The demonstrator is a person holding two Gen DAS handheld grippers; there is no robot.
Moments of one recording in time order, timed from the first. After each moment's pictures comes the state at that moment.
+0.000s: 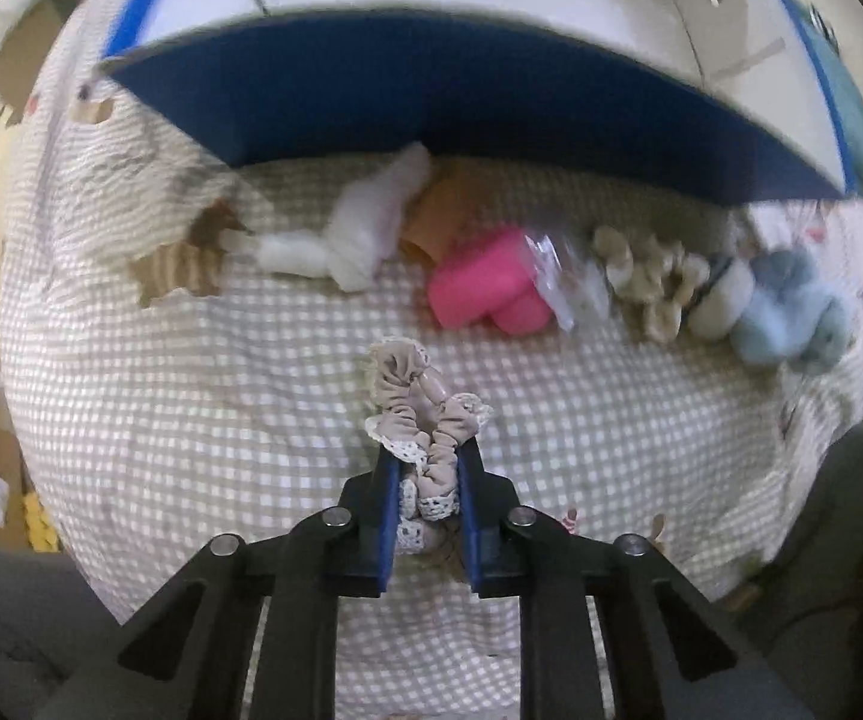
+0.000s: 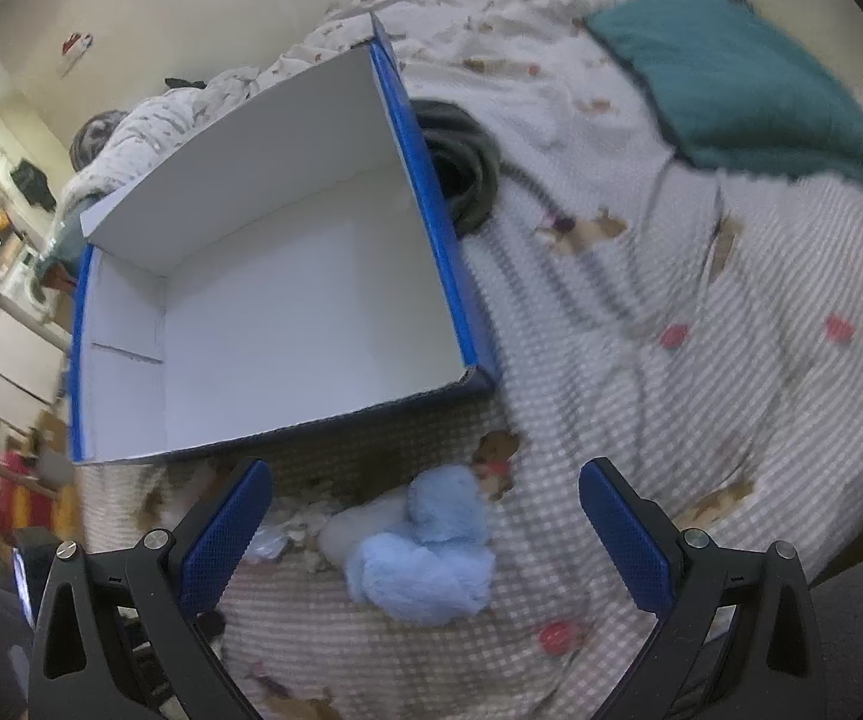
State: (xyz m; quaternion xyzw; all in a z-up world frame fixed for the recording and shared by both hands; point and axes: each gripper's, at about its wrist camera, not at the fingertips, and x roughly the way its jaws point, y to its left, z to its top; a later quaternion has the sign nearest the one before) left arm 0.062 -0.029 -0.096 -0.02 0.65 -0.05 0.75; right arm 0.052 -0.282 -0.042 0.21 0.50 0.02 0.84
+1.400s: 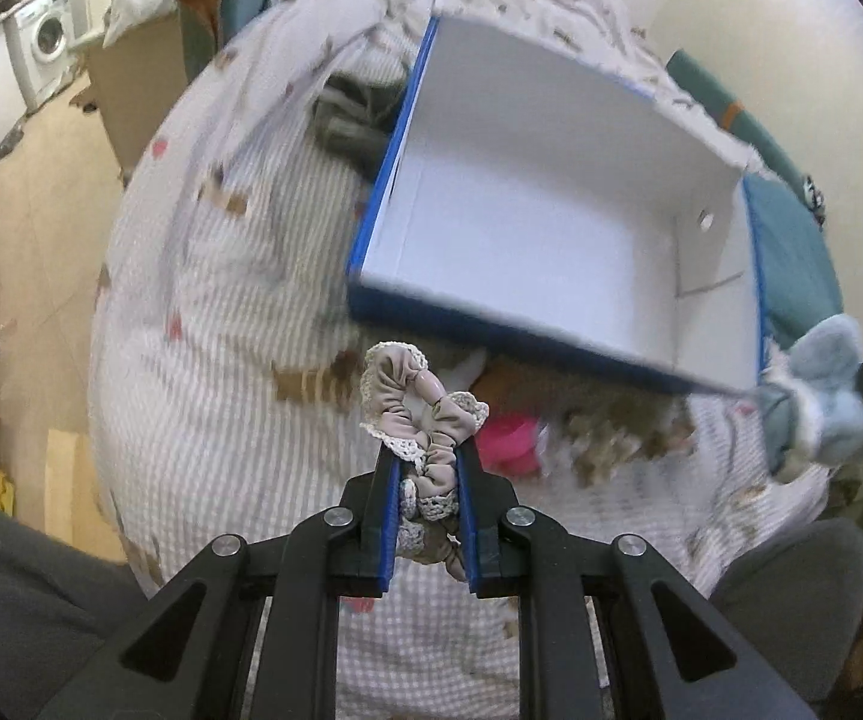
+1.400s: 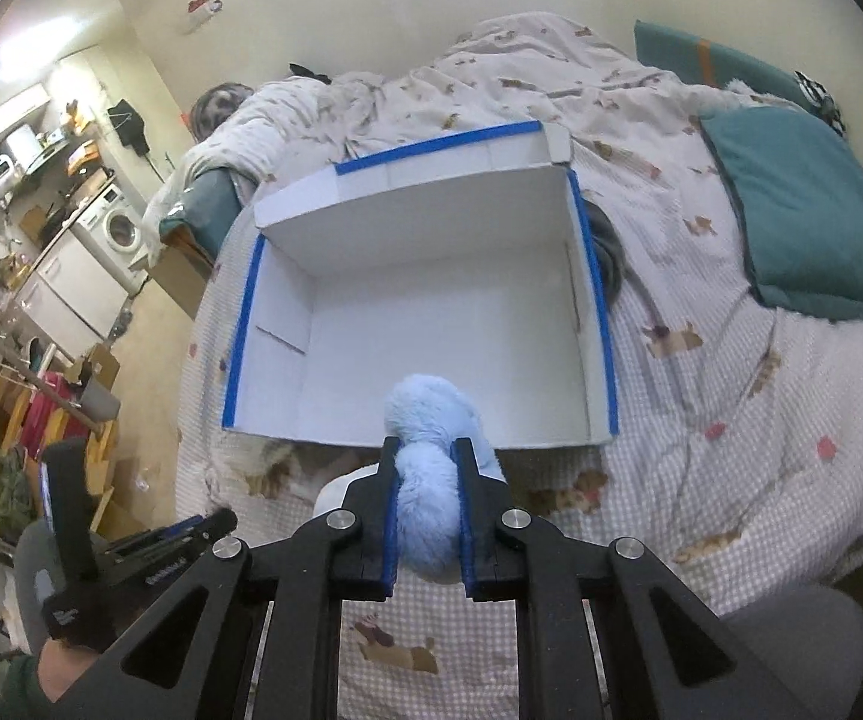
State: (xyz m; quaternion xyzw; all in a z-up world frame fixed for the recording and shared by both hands) left arm 0.036 0.049 0.001 -0.12 0.53 -0.02 0.84; right arm 0.032 -0.217 0.079 0.11 0.45 0.11 0.88
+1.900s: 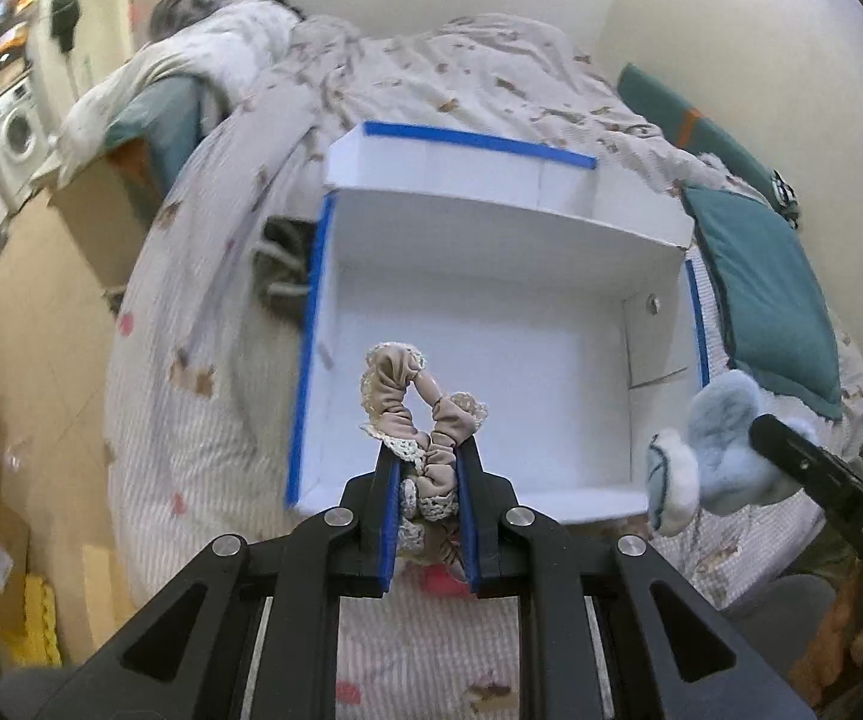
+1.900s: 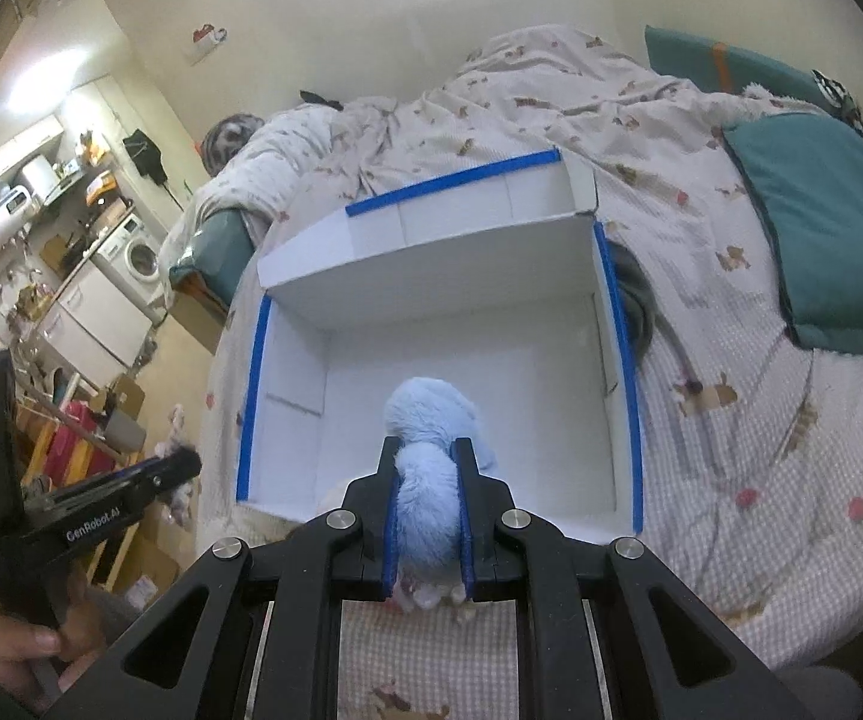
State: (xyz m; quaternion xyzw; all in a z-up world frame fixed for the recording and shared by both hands) left arm 0.115 0.006 0.083 -0.04 0.48 -0.05 0.87; right arm 0.084 -0.230 0.083 0.14 0.43 0.13 0.88
